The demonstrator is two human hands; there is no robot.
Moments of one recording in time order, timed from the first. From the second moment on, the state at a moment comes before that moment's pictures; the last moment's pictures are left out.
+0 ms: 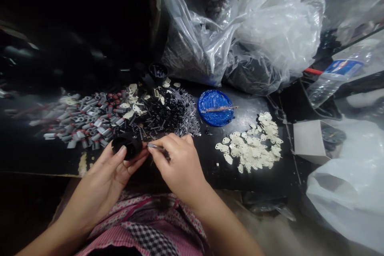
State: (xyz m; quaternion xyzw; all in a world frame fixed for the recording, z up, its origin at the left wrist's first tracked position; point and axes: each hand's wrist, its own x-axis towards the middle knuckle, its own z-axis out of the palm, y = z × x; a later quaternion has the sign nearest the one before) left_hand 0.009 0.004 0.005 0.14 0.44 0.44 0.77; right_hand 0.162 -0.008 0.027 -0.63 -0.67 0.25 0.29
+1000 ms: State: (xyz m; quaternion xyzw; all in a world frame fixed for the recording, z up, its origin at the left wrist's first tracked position) left_hand -0.010 0.006 -0.004 0.21 0.39 0.33 0.83; right_hand 0.154 -0.022 0.044 -0.58 -0.71 0.22 0.34
